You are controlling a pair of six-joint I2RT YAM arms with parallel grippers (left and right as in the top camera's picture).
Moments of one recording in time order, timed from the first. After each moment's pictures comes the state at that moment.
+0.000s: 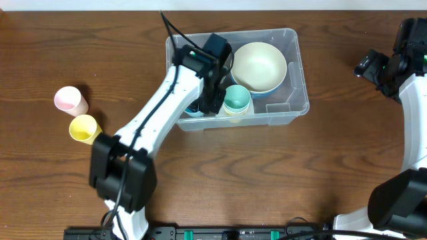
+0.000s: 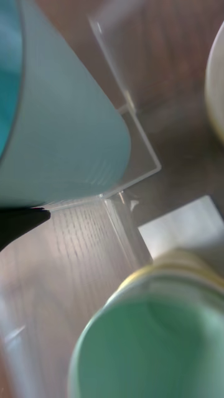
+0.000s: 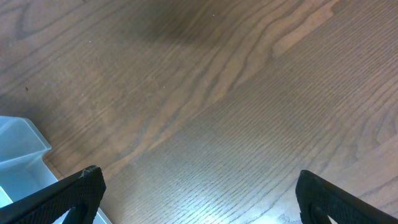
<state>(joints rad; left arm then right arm) -0.51 1.94 1.72 -1.27 0.00 -0.14 -0.25 1.69 1.56 -0.98 0.14 0.41</state>
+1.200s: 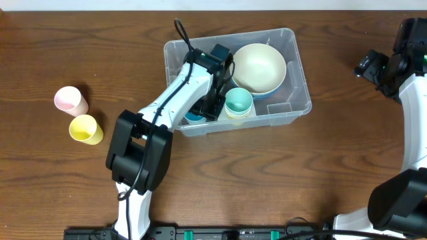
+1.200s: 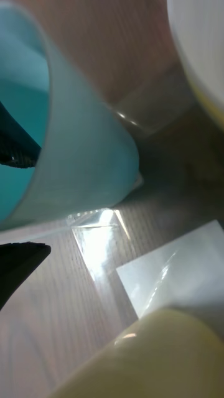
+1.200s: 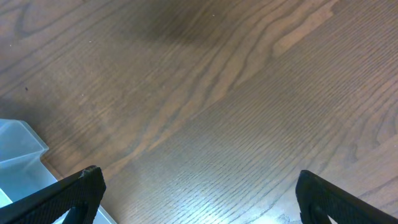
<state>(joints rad) -0.50 2.10 1.71 -1.25 -0.01 -0.12 -0.25 1.69 1.56 -0.98 0.14 0.41</state>
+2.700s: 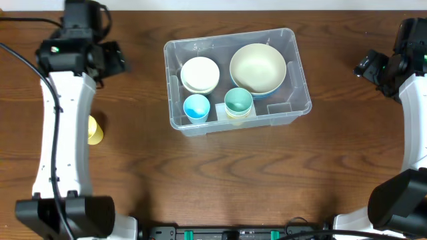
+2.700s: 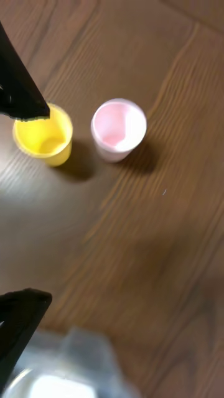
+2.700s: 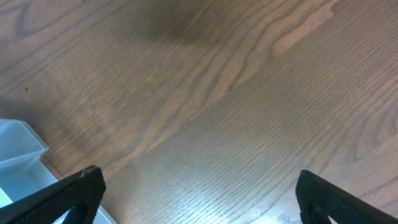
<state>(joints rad) 0.07 1.67 1.77 -1.17 -0.29 -0.33 -0.25 1.69 1.56 -0.98 0.14 0.41</state>
